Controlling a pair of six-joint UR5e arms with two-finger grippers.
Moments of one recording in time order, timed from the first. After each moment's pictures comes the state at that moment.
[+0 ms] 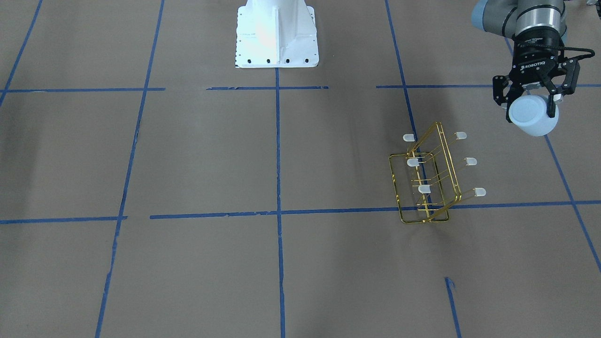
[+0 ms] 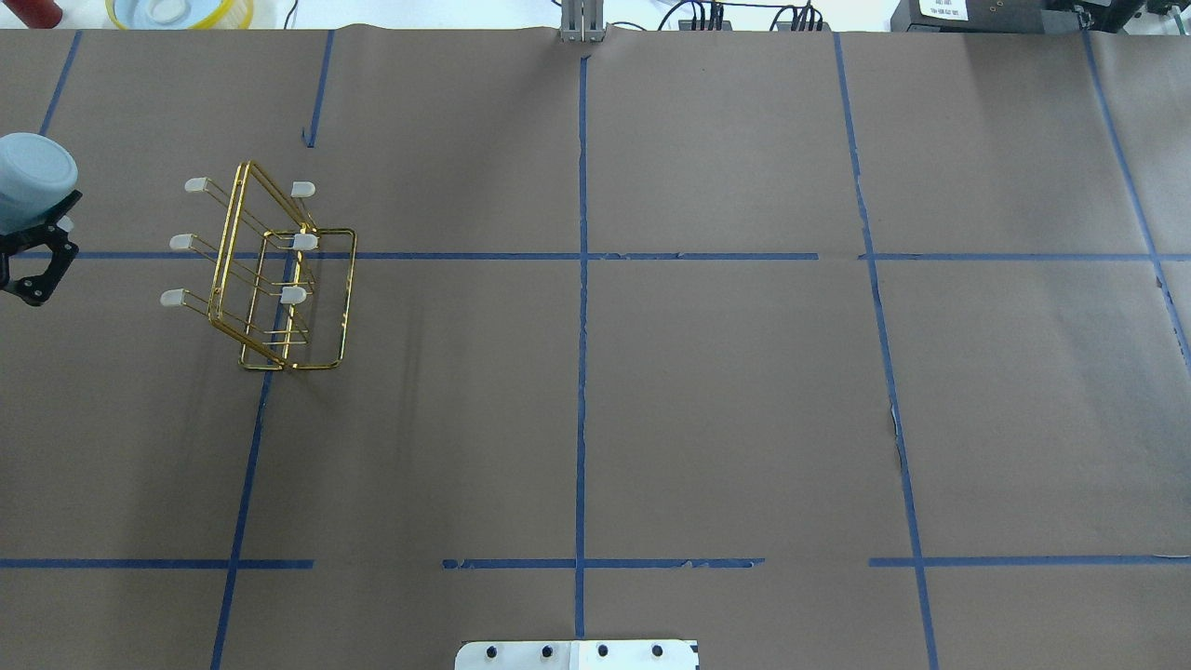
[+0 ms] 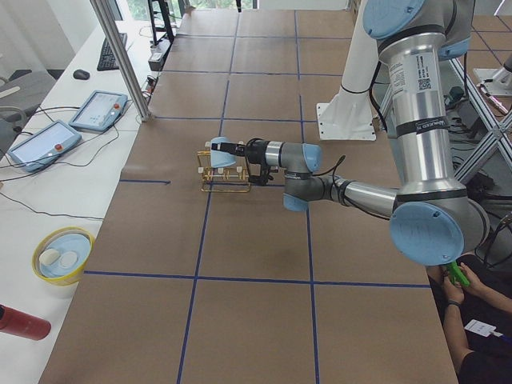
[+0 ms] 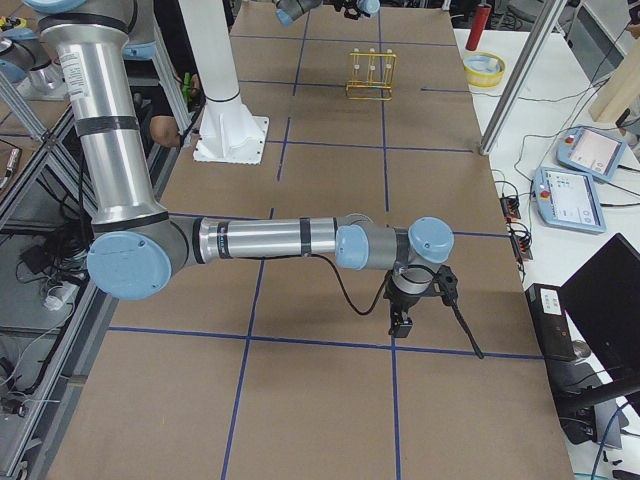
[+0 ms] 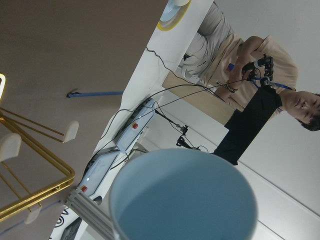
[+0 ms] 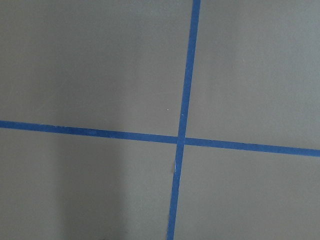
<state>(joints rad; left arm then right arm) -0.61 -1.34 -1.85 -3.19 -0.91 -3.04 1.49 -1.39 1.46 -1.67 2.30 -0.04</state>
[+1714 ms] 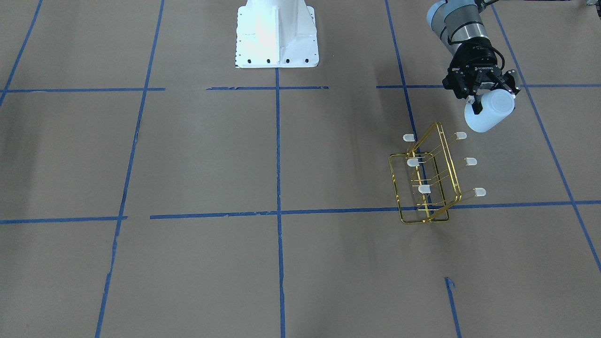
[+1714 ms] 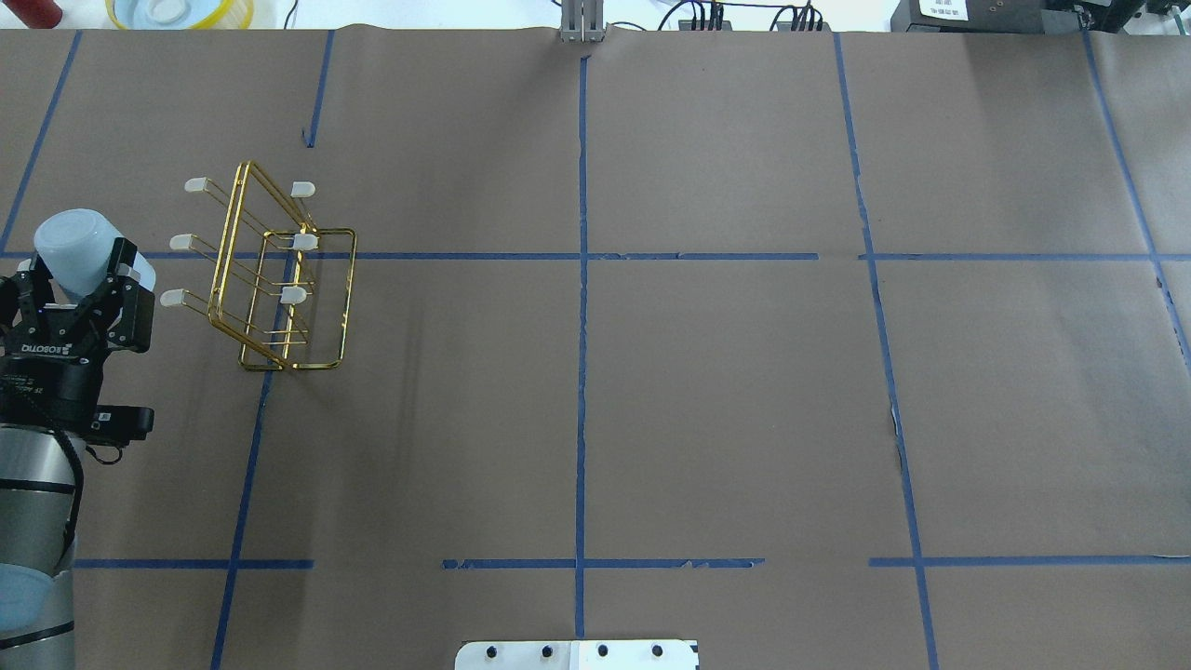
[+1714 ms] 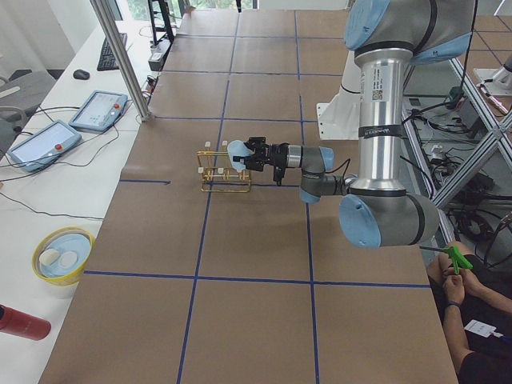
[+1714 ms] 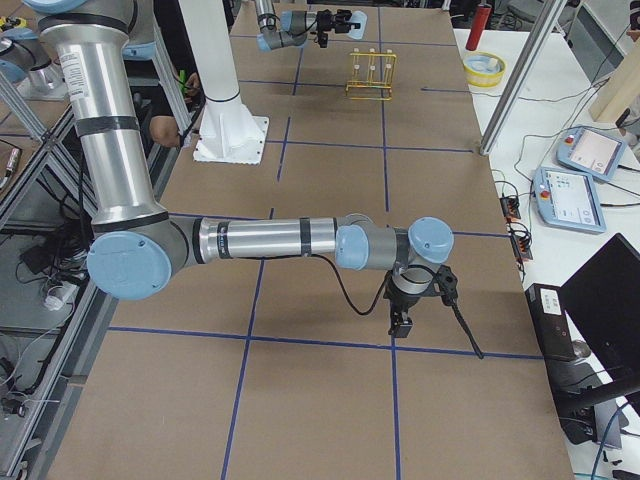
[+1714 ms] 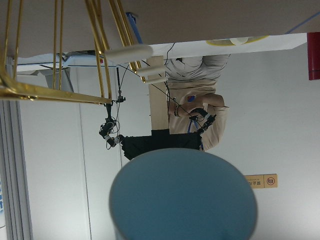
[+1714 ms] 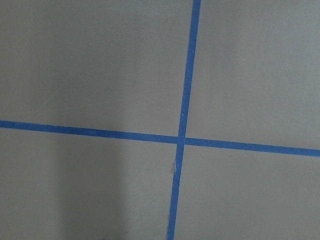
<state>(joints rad) -0.26 -1.52 -1.68 -3.32 -0.24 -3.65 1.49 -1.39 1.46 -1.67 2.30 -0.04</state>
